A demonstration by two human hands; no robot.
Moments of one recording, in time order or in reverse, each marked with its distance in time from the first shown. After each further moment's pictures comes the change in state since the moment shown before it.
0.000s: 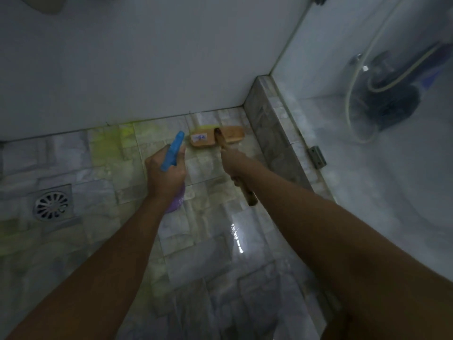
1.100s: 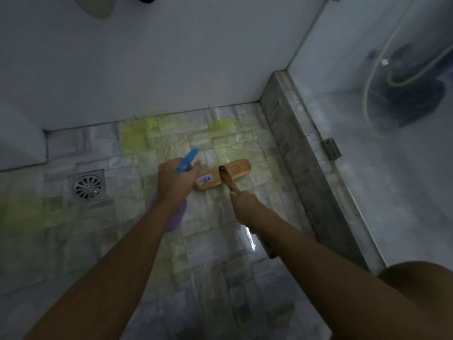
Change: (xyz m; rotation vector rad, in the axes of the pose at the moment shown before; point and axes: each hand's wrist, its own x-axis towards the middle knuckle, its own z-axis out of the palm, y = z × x) left_hand -0.038 0.007 -0.041 0.014 -0.184 -0.419; right_hand -0.099 0.059 0.074 -0.193 -0.103 -0.008
